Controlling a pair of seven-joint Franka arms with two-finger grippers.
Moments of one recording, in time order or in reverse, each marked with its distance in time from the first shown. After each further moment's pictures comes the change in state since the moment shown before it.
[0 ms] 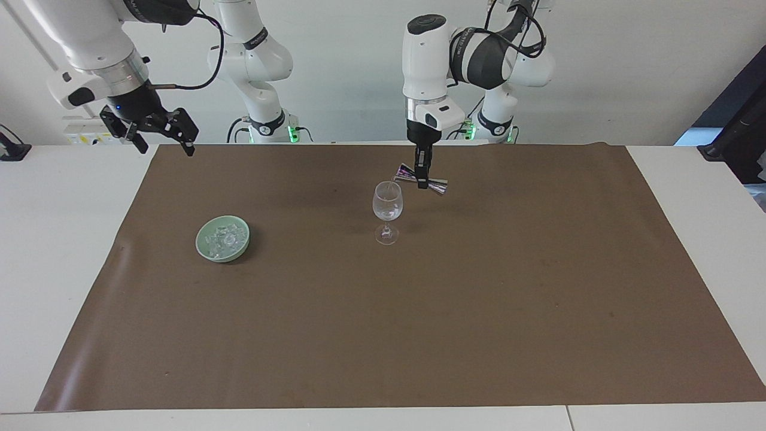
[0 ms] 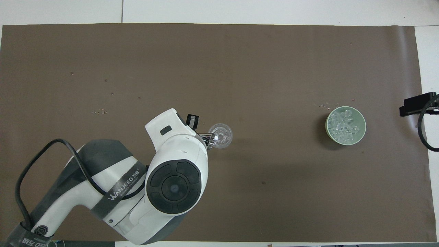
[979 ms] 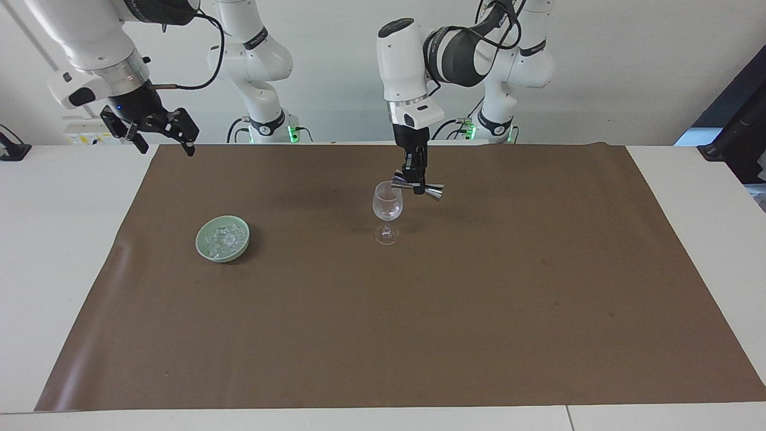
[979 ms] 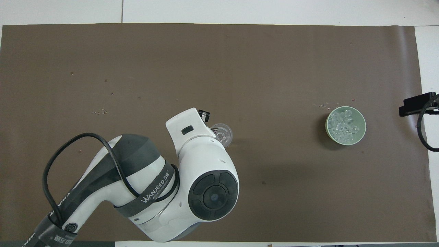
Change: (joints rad) left arm -0.057 0.071 -0.002 0.078 0.190 -0.058 -0.052; right arm 0.001 0.000 0.002 -0.002 0.000 0.000 0.000
